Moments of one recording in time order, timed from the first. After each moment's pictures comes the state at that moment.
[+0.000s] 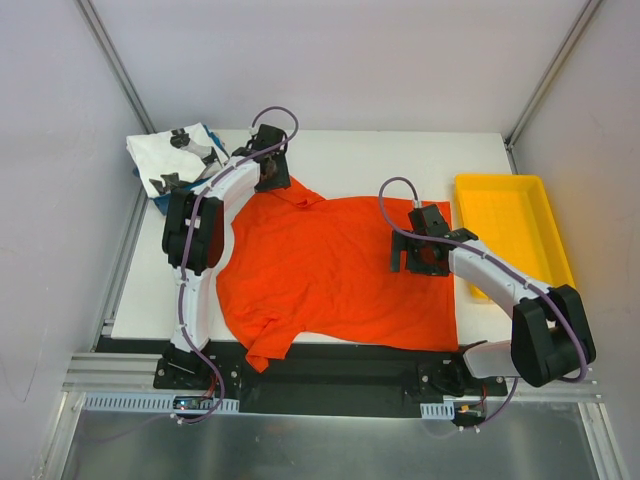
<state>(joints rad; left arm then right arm) -0.31 2.18 1.77 -0.56 -0.14 -0.46 0.41 1.36 0.81 -0.59 0.12 0.42</state>
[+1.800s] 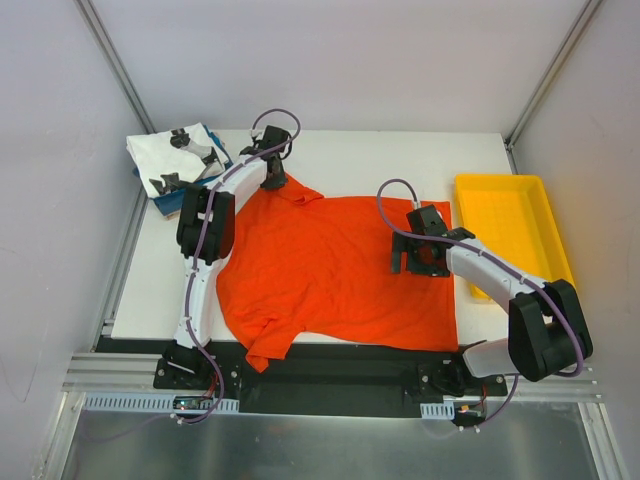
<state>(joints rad) -0.30 2.35 1.94 -0.58 -0.24 -0.51 0.41 1.39 0.81 -0.59 0.15 0.42</state>
